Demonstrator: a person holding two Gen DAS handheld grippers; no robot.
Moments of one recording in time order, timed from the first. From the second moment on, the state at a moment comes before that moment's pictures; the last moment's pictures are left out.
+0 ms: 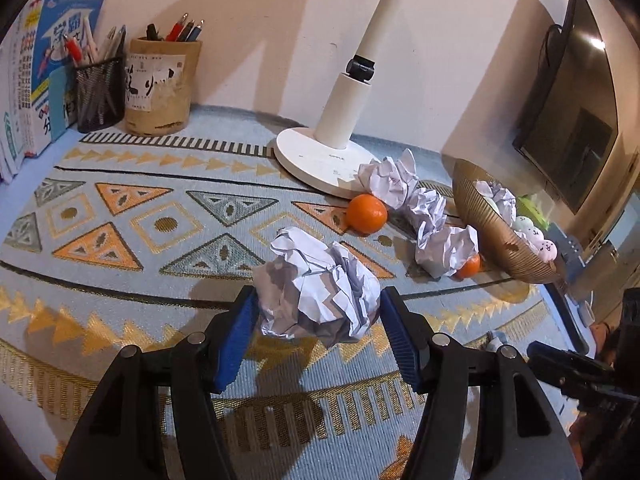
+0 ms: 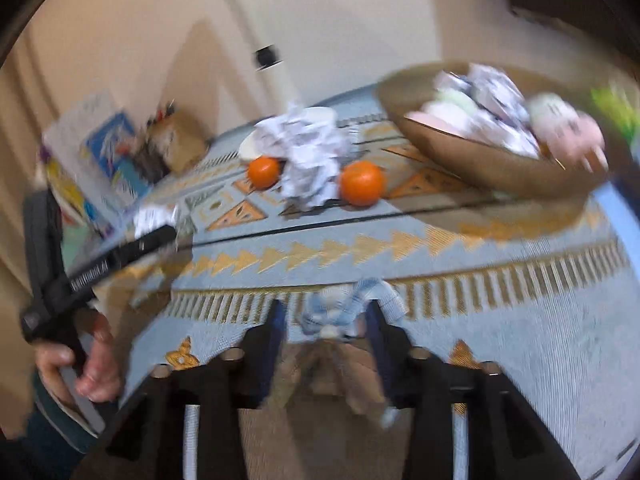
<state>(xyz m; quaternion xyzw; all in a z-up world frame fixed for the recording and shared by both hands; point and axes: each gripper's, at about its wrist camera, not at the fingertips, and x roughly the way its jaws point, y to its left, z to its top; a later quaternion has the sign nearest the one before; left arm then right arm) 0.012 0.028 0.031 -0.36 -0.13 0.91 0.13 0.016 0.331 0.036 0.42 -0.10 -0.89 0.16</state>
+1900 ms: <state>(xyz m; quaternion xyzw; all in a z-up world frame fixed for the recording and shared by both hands) -0.100 0.213 0.113 -0.39 -0.03 0.84 0.37 -0.084 0.471 0.161 0.31 -0.11 -0.94 -0.03</state>
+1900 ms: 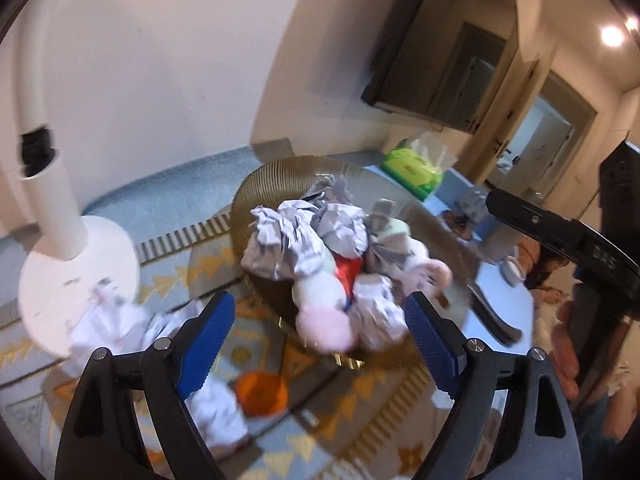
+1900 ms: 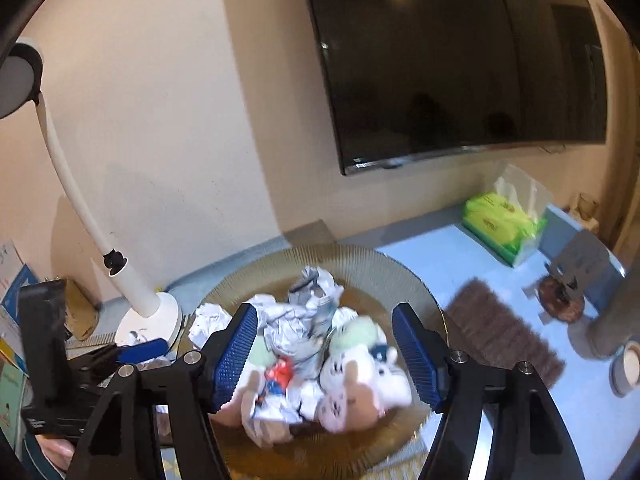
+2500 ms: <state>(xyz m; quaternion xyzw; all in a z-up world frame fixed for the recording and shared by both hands) 0.001 0.024 0.088 -0.36 -0.08 0.92 0.15 0.013 0.340 0.142 0.30 -0.08 -0.94 0.12</state>
